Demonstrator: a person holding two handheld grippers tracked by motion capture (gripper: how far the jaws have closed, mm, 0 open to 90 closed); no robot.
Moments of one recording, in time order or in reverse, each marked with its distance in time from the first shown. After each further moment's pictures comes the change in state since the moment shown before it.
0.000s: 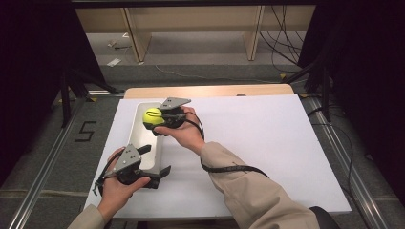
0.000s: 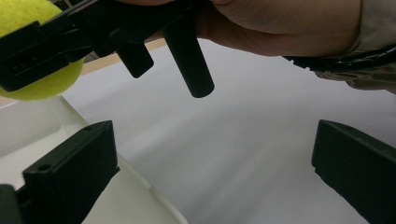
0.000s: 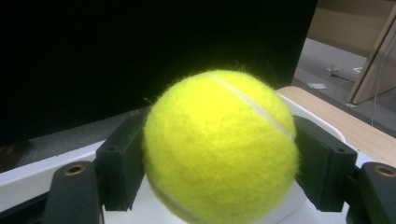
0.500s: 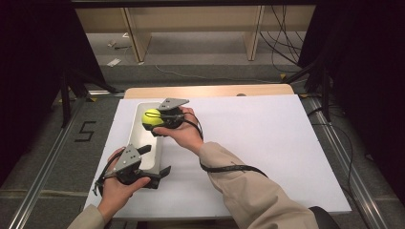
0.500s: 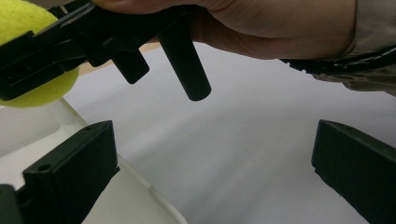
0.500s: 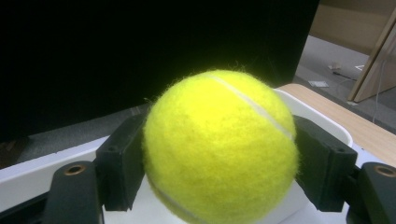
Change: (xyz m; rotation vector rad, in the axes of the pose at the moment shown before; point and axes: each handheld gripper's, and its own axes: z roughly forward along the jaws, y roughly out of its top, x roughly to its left) left arm 0.000 0.000 0.000 0.001 0.000 0.001; right arm 0.001 -0.002 0.005 0.011 0.003 -0.003
